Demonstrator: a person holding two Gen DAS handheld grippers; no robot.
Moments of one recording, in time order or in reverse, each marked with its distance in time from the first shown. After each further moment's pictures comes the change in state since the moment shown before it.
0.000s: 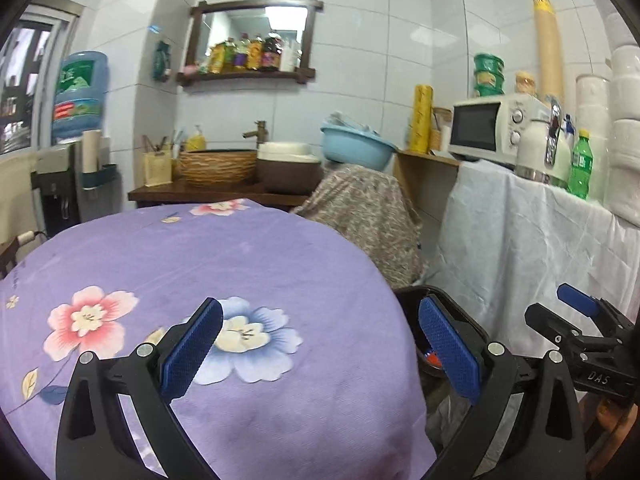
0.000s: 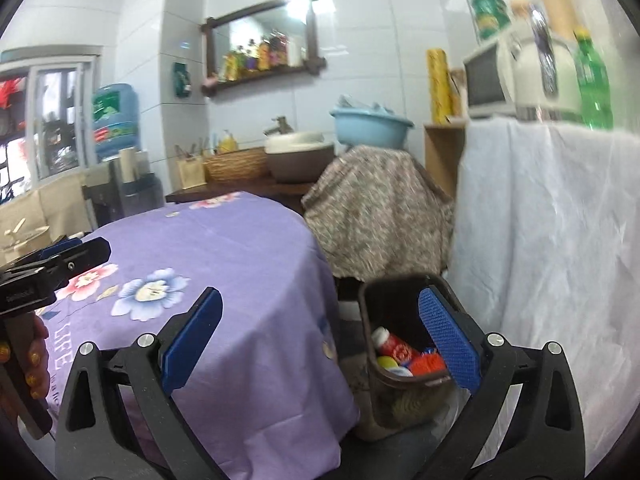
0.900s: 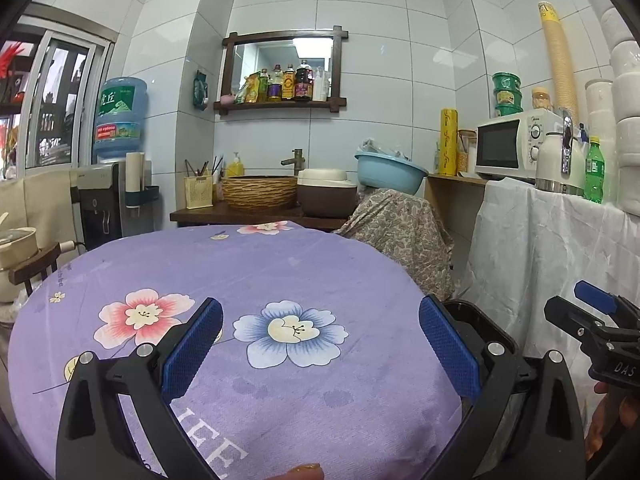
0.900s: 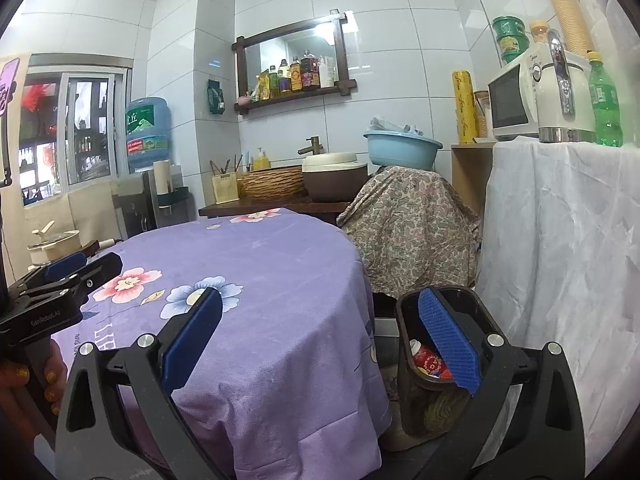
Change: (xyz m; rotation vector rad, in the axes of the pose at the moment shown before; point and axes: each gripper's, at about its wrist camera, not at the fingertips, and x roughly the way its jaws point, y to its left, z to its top) left arm -0.042 0.012 -0.018 0.009 -0.095 0.123; right arm -0.034 0.034 -0.008 -0.006 -0.068 0.091
